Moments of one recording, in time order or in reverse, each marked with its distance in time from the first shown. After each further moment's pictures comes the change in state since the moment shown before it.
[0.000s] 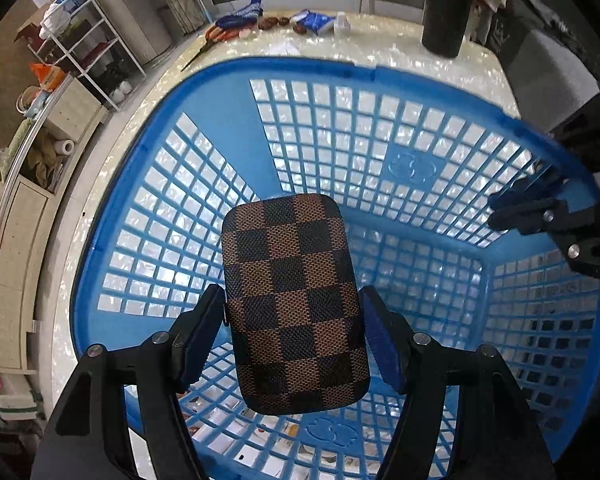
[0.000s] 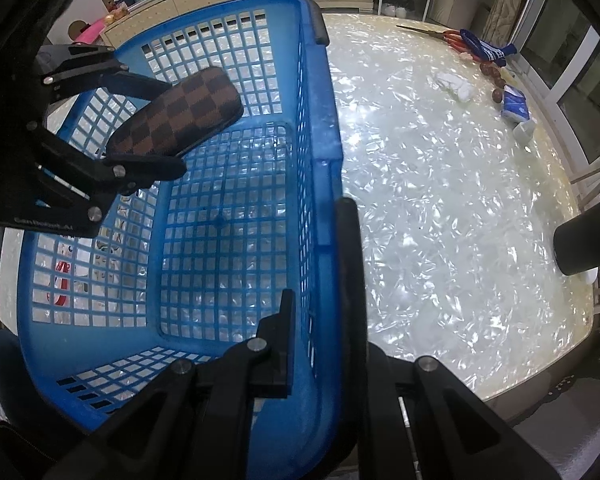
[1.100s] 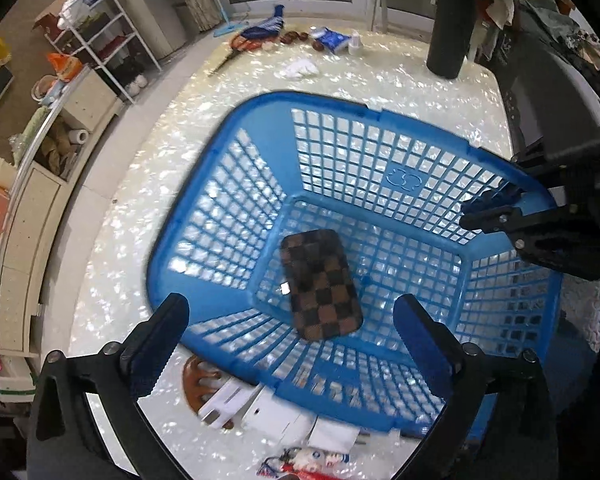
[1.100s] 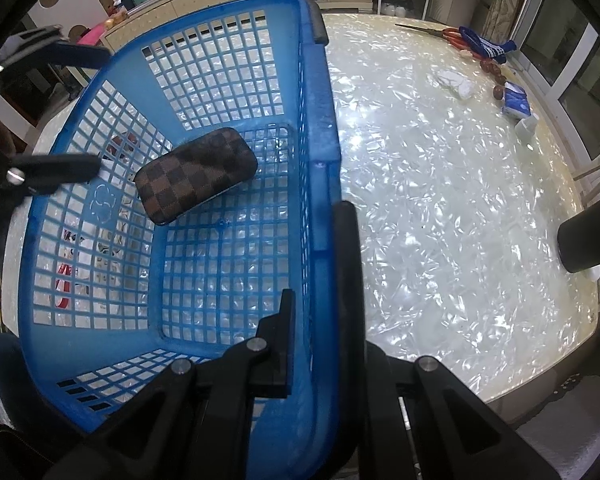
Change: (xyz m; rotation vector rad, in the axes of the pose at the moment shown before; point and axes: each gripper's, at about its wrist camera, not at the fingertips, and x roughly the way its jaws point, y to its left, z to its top) left arm -0.068 0.016 -0.012 -0.061 -0.009 0.022; right arm 0.005 -0.006 0.003 0.009 -0.005 0.016
